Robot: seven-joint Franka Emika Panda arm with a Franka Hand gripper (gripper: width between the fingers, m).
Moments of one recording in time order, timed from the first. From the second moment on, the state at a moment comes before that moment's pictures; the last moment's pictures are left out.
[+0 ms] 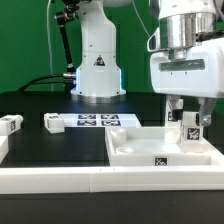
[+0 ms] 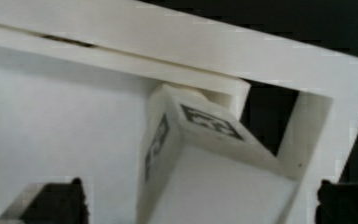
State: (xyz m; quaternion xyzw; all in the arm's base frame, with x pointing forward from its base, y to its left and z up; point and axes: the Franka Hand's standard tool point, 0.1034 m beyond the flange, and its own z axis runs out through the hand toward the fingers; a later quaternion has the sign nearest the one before) arm 0.585 0.114 0.078 -0.80 0.59 -0.04 0.07
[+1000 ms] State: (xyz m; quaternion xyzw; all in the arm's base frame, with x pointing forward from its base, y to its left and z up) arm 0.592 0.118 0.082 -0.96 0.26 -0.07 0.05
